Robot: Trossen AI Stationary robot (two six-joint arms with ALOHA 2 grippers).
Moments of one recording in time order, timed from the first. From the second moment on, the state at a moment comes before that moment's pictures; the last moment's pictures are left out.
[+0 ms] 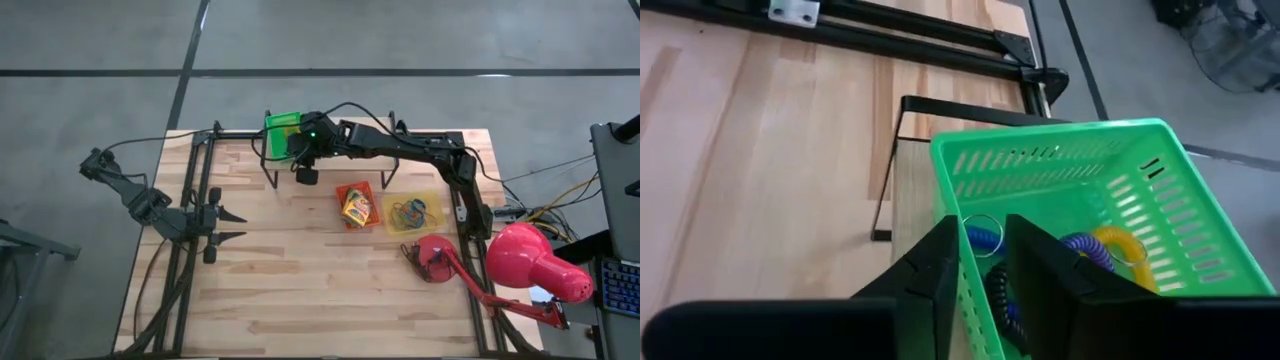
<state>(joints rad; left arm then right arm) -0.61 0.52 0.53 -0.50 -0.60 -0.18 -0.28 2.09 1.96 -0.51 0.02 -0.34</state>
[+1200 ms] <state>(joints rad) -0.61 0.52 0.53 -0.50 -0.60 -0.18 0.04 1.67 1.38 -0.69 0.27 -0.17</state>
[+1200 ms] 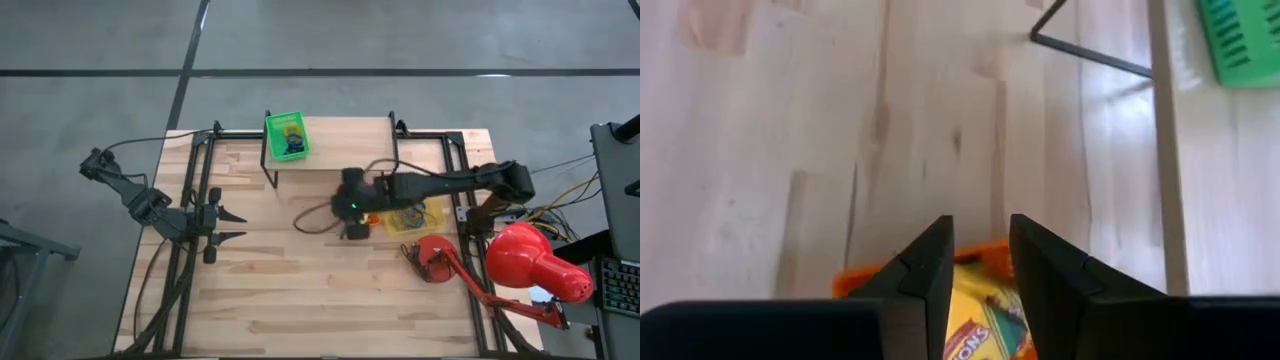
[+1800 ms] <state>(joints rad) -0.61 0.52 0.53 -0.51 -0.60 -0.18 0.17 1.35 0.87 -0.41 0.31 -0.04</state>
